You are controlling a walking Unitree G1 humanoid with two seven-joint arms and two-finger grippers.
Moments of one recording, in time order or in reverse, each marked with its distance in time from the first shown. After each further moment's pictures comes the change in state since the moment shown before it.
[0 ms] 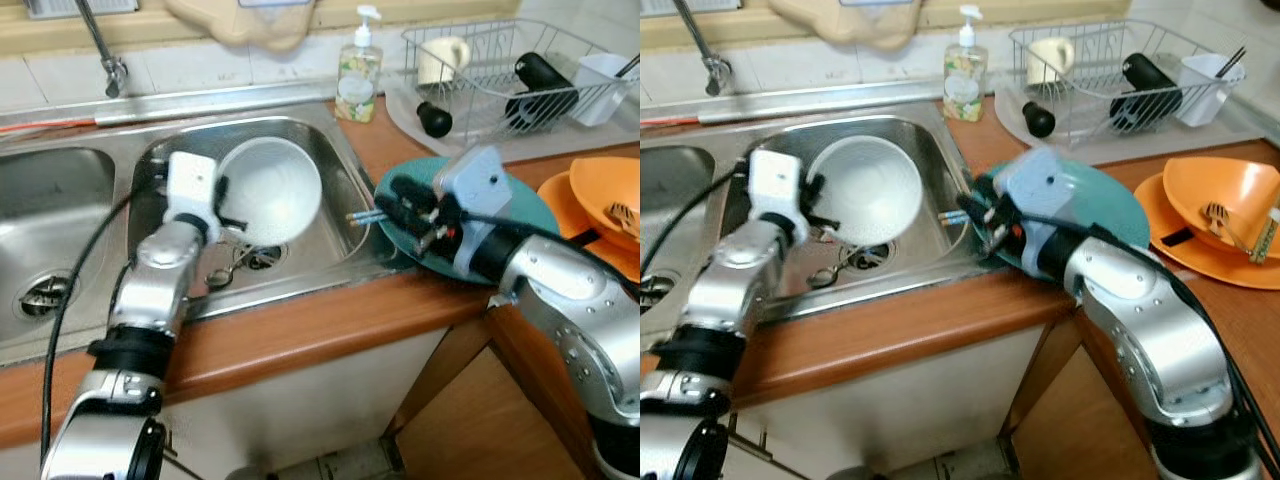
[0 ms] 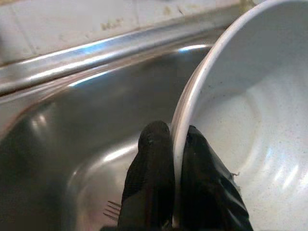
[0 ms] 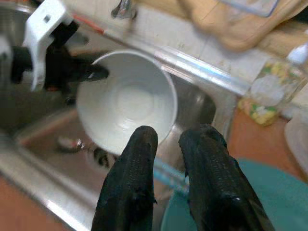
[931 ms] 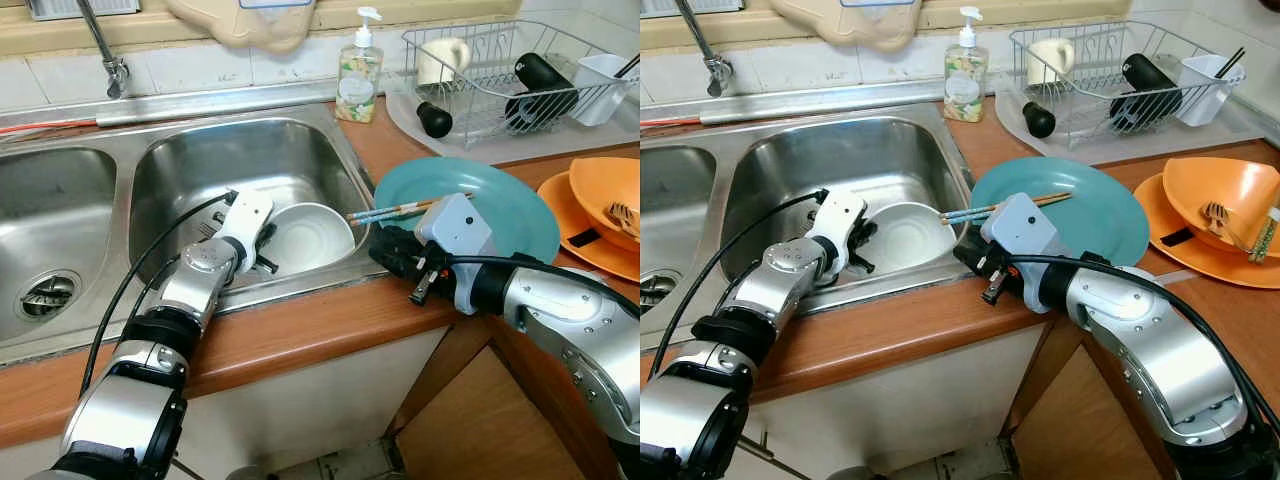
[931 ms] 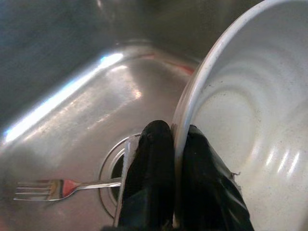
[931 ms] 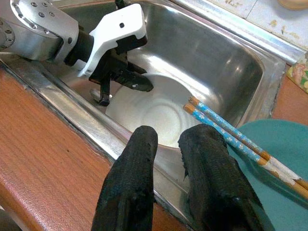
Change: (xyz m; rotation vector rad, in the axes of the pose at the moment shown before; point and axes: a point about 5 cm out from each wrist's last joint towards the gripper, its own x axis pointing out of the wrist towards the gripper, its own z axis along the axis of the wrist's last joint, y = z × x) left arm 0.013 -0.041 -0.037 0.128 0.220 -0.324; right arm -0.007 0.013 -0.018 -0.031 0.141 0.133
